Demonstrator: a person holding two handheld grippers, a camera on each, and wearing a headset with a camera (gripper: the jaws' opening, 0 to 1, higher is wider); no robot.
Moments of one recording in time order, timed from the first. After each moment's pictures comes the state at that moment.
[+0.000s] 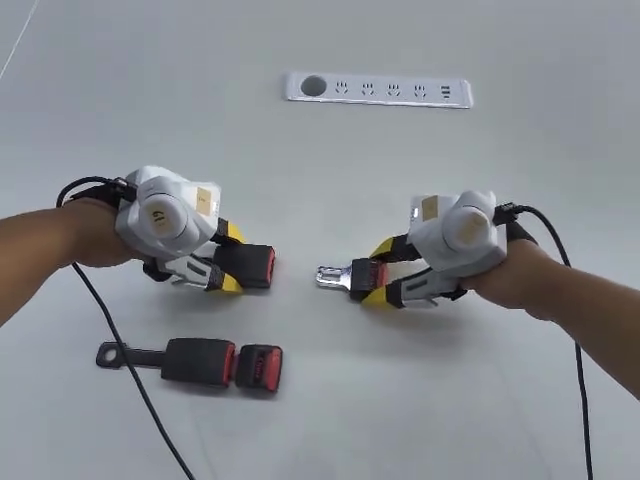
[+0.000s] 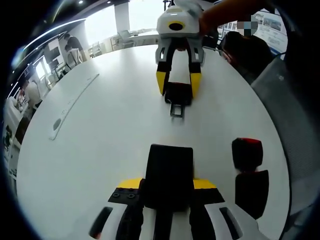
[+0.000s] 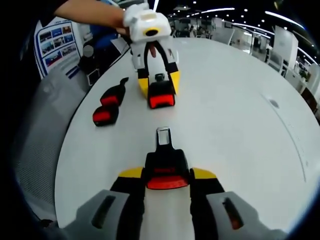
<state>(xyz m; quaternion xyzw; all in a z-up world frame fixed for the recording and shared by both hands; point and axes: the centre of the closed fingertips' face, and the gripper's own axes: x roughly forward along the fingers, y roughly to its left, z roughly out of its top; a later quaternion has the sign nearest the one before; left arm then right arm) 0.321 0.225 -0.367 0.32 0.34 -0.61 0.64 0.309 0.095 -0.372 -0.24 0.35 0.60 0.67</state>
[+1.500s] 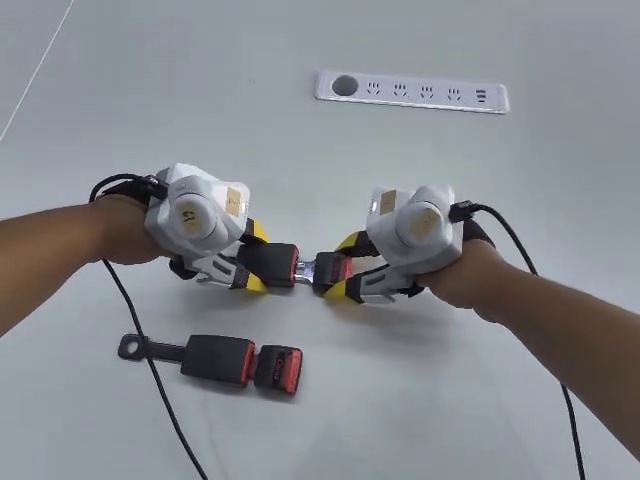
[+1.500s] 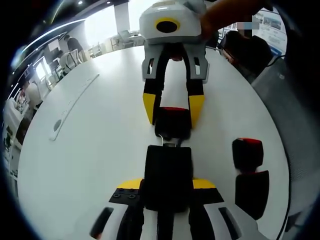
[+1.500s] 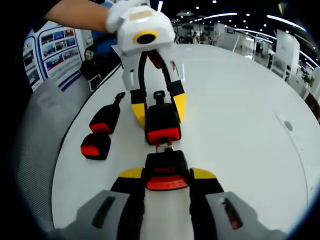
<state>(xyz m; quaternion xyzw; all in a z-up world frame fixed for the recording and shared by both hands) 0.323 0.226 -0.370 0.33 0.34 -0.61 0.64 0.317 0.165 -0.370 -0.23 0.33 0.62 0.68</state>
